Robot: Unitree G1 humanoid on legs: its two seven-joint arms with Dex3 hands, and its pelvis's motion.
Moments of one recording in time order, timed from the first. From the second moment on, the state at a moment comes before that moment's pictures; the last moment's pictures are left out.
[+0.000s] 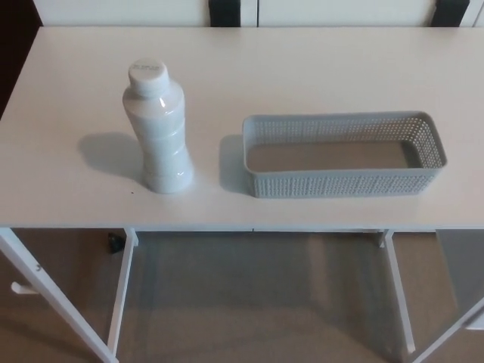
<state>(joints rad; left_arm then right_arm) -0.25 0.73 0.54 0.23 -0.41 0.26 -0.33 0.36 -0.29 -0.39 0.80 0.38 -0.03 0.58</state>
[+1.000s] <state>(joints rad) -0.58 0.43 0.06 0.60 -0.22 0.38 -0.23 0.37 -0.28 -0.37 0.70 0.38 0.01 0.57</state>
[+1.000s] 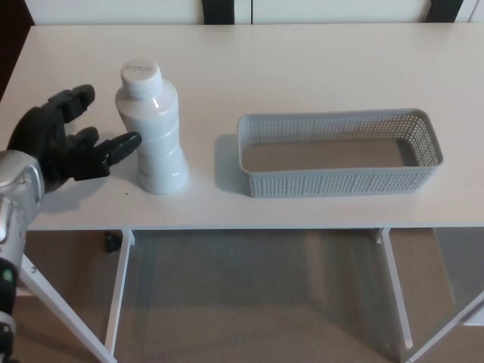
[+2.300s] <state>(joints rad) -0.62 0.15 -0.04 0.53 -0.11 0.39 -0.09 0.35 -0.26 -0.35 0.55 0.38 0.07 0.52</state>
